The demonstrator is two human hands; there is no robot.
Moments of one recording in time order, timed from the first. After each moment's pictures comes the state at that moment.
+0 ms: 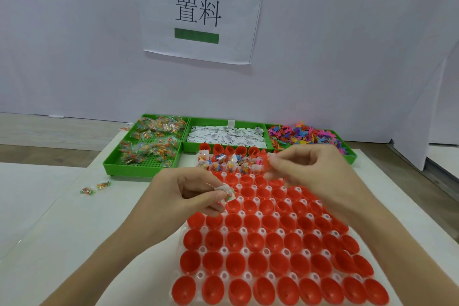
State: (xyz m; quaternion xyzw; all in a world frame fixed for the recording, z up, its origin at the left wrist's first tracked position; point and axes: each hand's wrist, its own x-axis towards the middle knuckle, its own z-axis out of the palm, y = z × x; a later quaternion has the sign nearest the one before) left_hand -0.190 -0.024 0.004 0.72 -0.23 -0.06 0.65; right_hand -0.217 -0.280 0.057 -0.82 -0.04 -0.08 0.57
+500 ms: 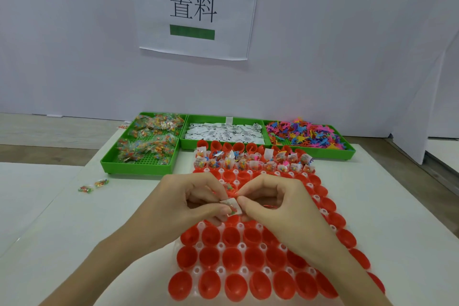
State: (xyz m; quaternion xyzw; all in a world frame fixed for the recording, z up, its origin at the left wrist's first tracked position) left_hand -0.197 -0.030 0.000 0.74 -0.29 -0.08 0.60; right_hand -0.244 -0.244 0.009 -0.83 -0.08 -0.07 0.55
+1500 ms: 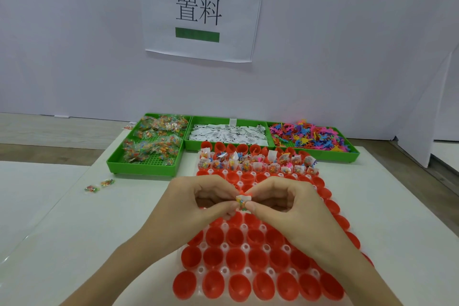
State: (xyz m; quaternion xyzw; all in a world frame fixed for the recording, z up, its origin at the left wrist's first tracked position) left_hand -0.195 -0.040 -0.012 0.74 -0.31 0.01 0.59; right_hand -0.245 -0.254 0.008 -0.82 -0.10 -0.06 0.56
